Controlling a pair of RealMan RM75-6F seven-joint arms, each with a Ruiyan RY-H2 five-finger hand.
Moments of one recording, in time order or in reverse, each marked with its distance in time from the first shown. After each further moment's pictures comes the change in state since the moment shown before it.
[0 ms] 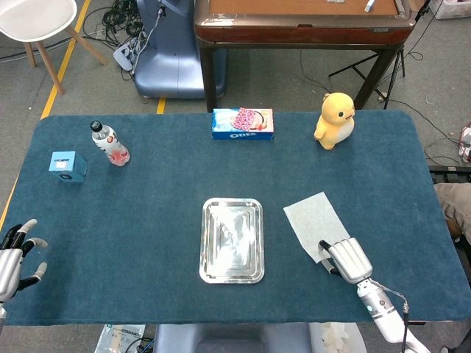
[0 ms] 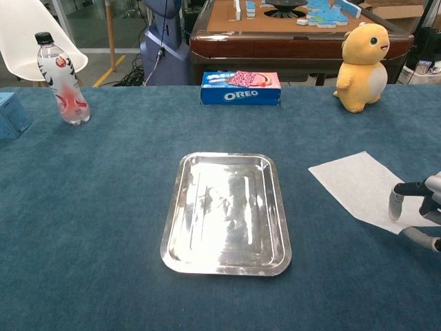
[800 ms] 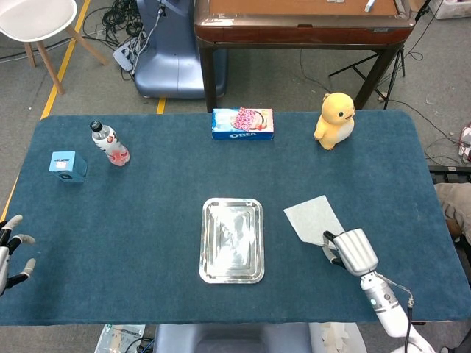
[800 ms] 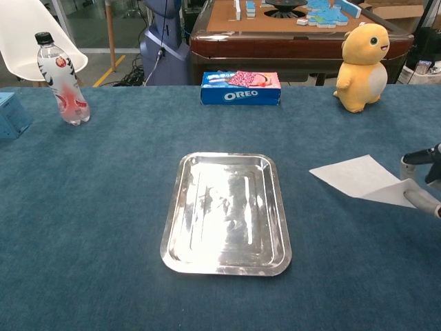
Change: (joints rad) left arm 0.013 0.014 -0.021 0.013 -0.012 0.040 0.005; right arm 0.020 0.064 0.053 -0.109 0.013 0.049 -0.006
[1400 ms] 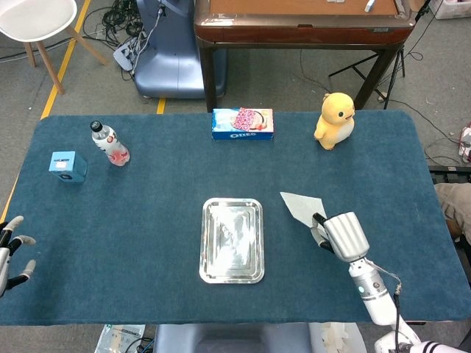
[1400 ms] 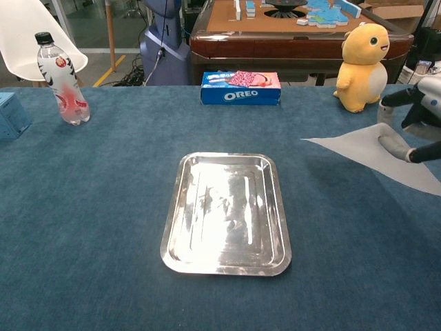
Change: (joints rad) left arm 0.004 0.019 0.005 -0.018 0.011 0.002 -0.009; right arm 0.073 0.058 0.119 -0.273 0.055 -0.024 -0.216
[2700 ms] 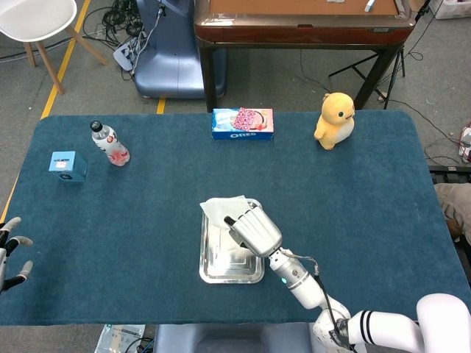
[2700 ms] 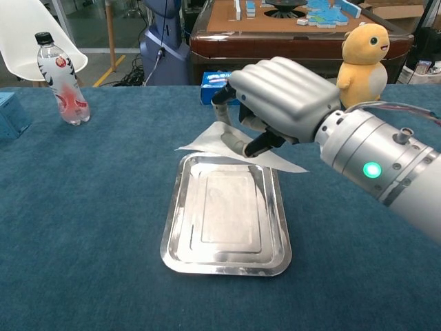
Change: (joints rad) left arm 0.002 0.029 0.002 -0.024 -0.011 -0.015 0.002; right arm 0.304 -0.220 0.077 -0.112 0.064 -0.222 -0.308
